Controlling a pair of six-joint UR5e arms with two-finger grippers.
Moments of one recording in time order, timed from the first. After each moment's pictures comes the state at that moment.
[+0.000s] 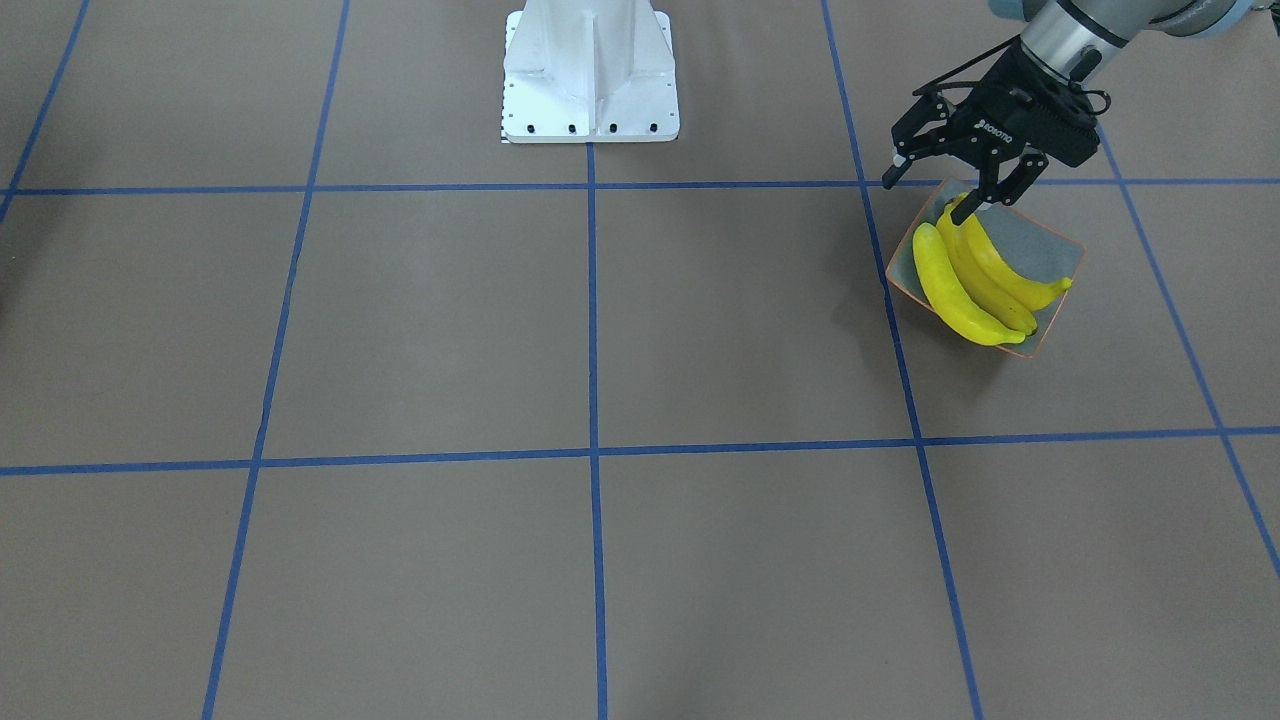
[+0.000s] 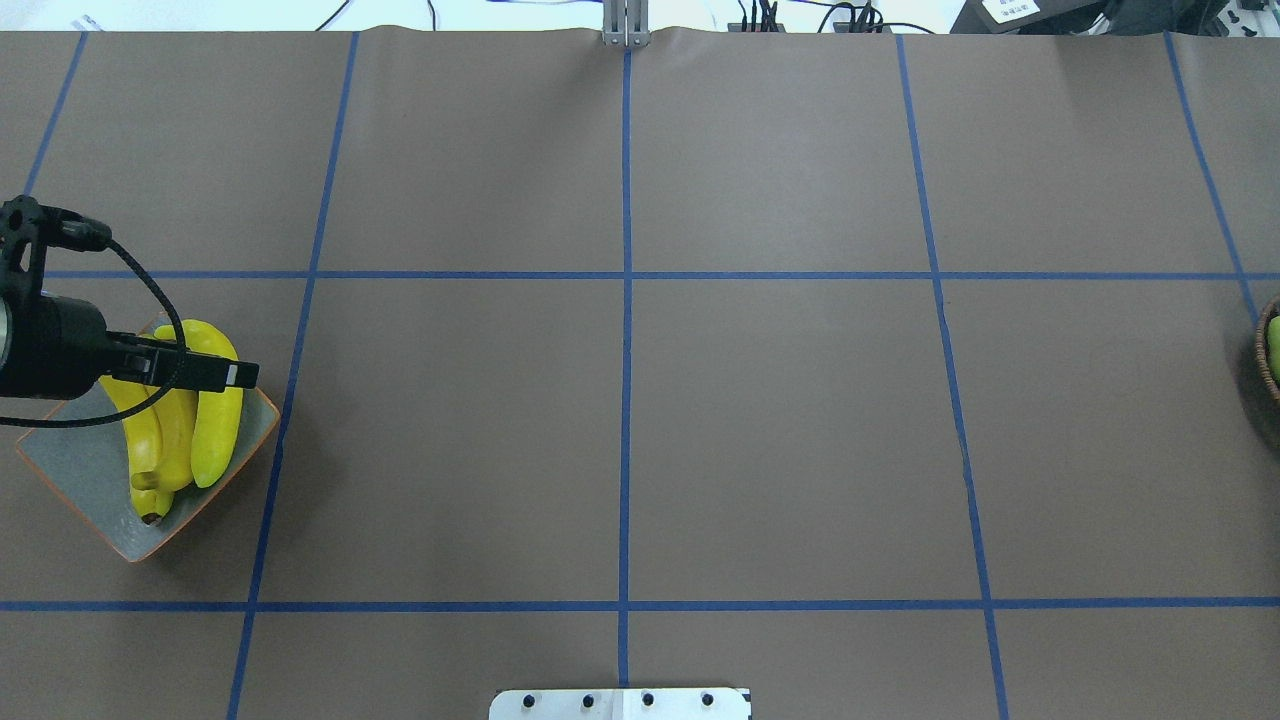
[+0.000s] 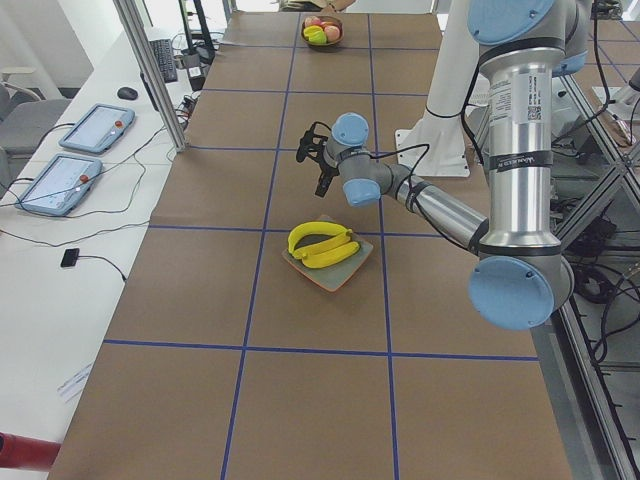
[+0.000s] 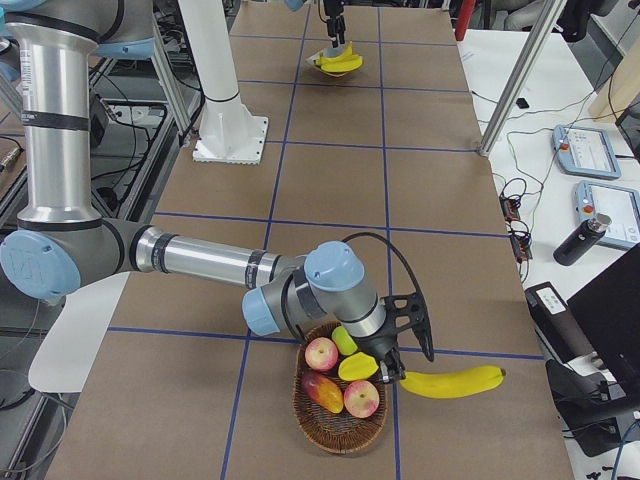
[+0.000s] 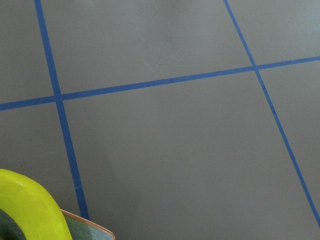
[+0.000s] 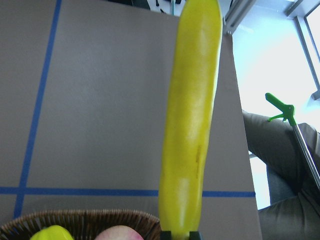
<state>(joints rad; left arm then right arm) -0.81 -1.49 -2.10 -2.28 -2.09 -0.96 1.72 -1.62 1.59 -1.01 2.10 0.13</state>
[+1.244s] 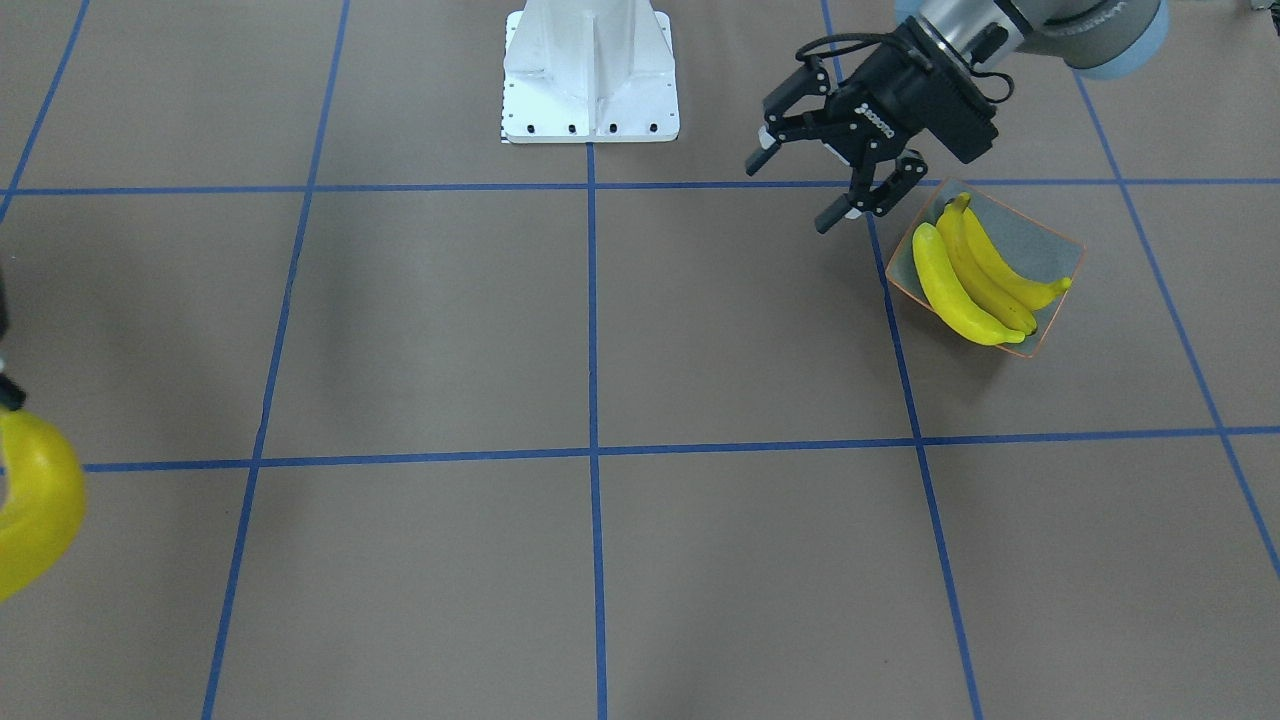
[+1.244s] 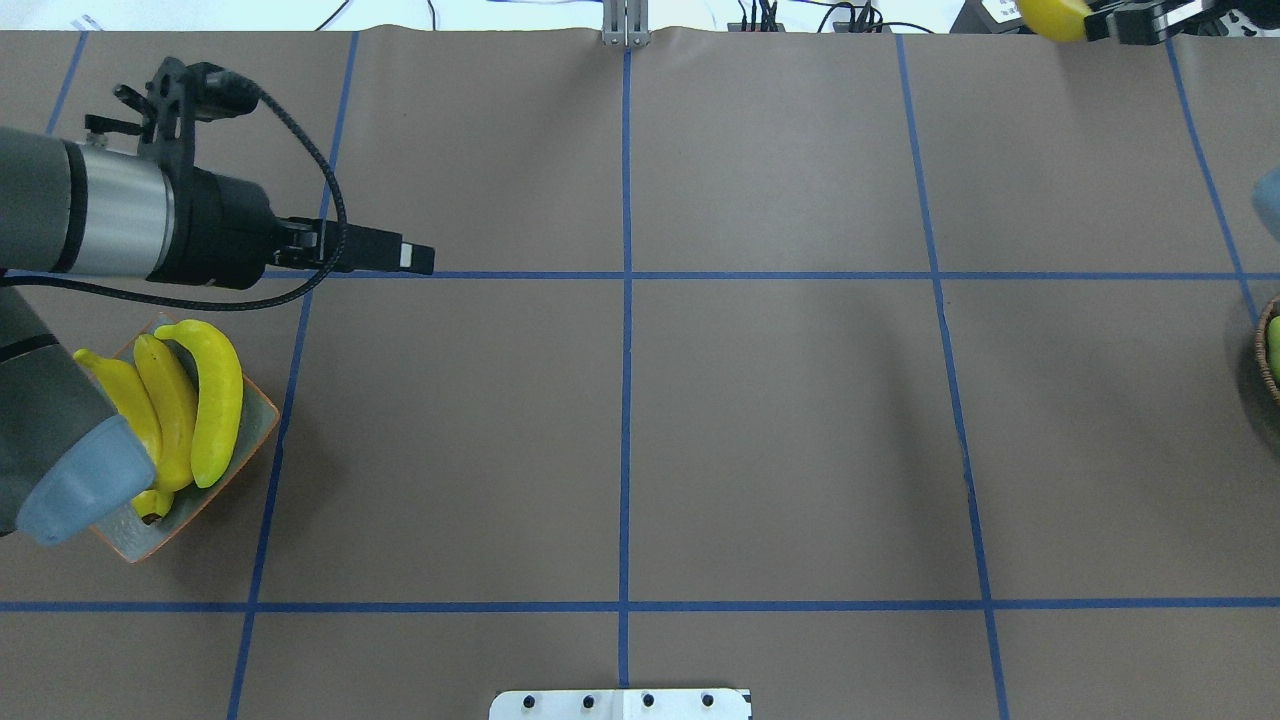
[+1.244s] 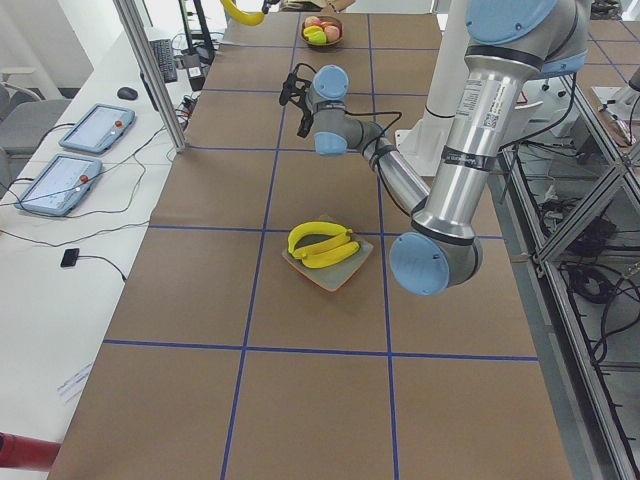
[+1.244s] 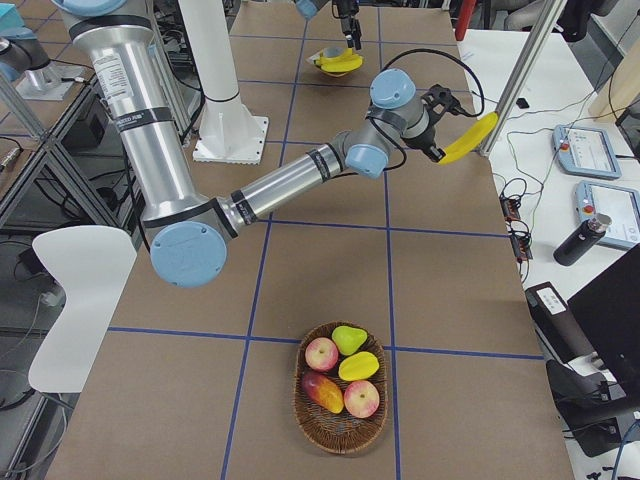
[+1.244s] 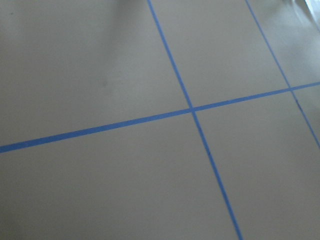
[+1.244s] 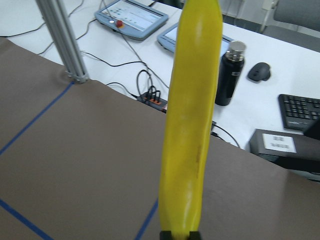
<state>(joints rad) -0.80 -1.93 -2.00 -2.29 -2.08 -1.18 1.22 -1.24 1.80 -0.98 2.24 0.42</state>
